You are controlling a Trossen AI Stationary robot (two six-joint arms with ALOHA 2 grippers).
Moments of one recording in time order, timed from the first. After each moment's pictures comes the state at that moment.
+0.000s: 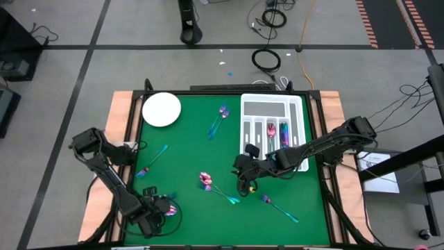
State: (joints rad) left arm -0.97 1.69 0.94 -0.74 -0.06 -1.19; right arm 0.30 1.62 1.09 -0.26 0.34 0.47
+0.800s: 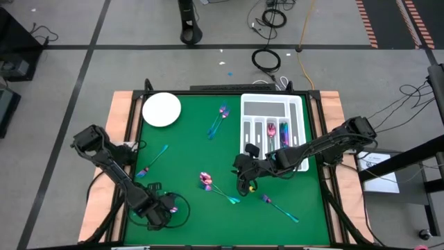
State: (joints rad) left arm -0.85 1.67 0.91 -0.73 0.04 -0.98; right arm 0.30 1.62 1.09 -0.26 0.34 0.48
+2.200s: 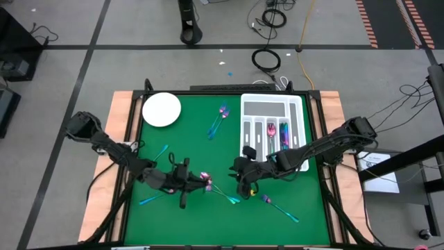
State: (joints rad) left arm -0.56 1.42 0.55 0.72 -0.49 -0.35; right arm 0.32 1.62 1.08 -0.18 0.33 0.43
